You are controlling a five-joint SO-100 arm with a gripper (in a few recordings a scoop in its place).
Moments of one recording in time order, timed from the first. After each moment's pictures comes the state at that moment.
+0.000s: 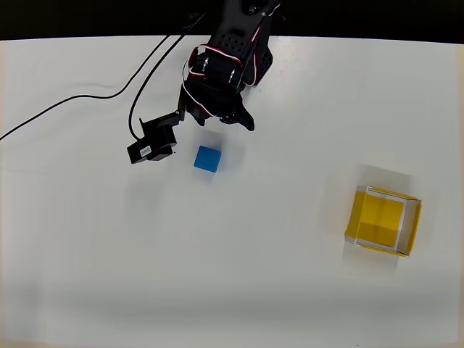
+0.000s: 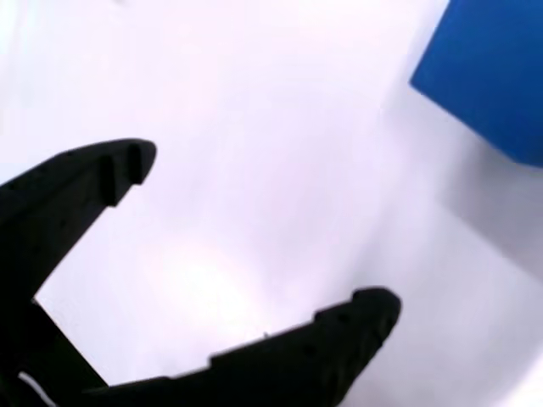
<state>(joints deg) 19.9 154.8 136.6 89.5 -108.1</state>
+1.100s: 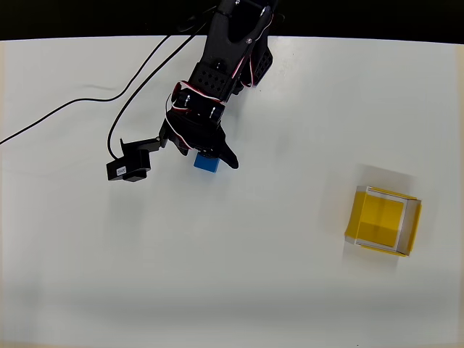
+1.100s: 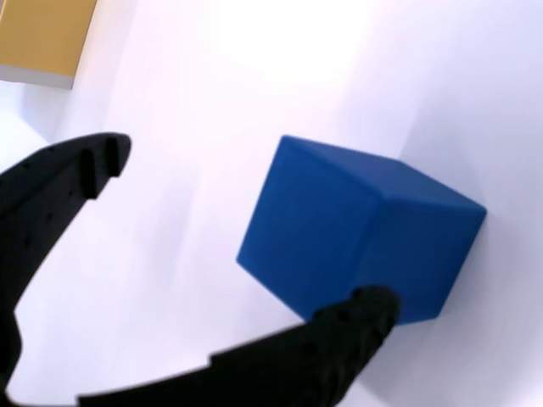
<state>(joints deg) 19.0 130.8 135.8 64.2 -97.3</state>
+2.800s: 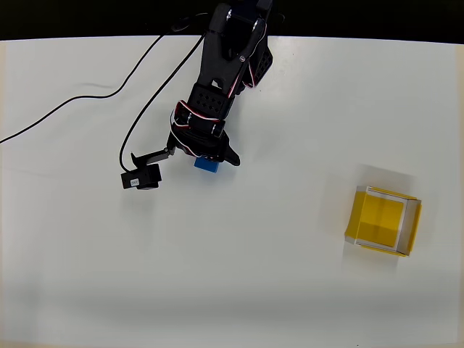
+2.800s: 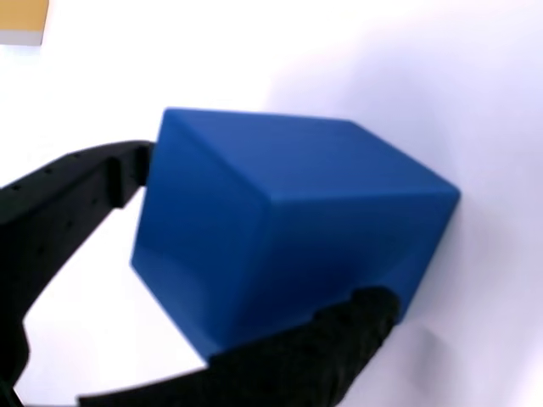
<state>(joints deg) 16.6 119.0 141.7 53.8 -98.6</state>
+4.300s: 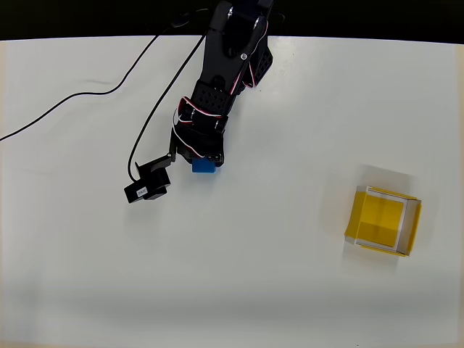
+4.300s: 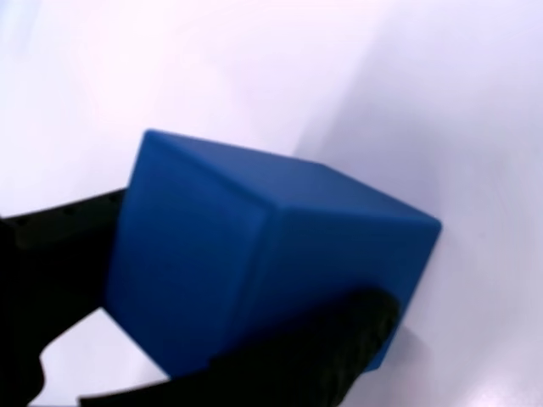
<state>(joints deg) 16.3 121.0 148.3 41.7 -108.5</state>
